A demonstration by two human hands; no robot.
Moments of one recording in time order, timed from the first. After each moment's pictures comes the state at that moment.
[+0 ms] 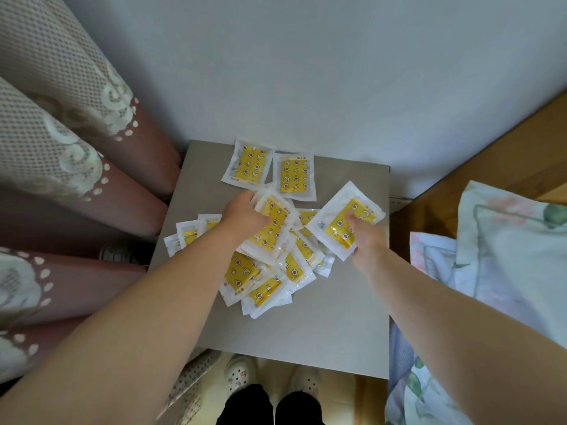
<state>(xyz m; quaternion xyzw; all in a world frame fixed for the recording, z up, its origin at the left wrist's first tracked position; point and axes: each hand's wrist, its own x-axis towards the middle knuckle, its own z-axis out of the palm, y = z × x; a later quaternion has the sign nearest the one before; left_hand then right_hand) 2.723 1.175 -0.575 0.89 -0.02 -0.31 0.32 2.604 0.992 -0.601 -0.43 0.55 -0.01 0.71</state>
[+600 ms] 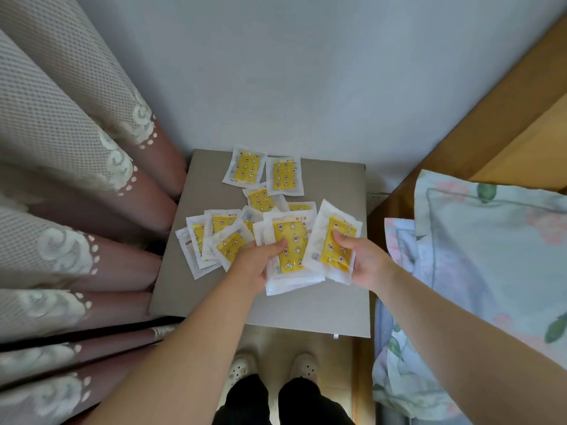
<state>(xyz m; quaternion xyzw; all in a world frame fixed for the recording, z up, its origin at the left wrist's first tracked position) 2.601 1.195 -0.525 0.54 0.25 -0.42 0.69 2.517 1.016 -0.514 -0.34 0.41 0.14 0.83</state>
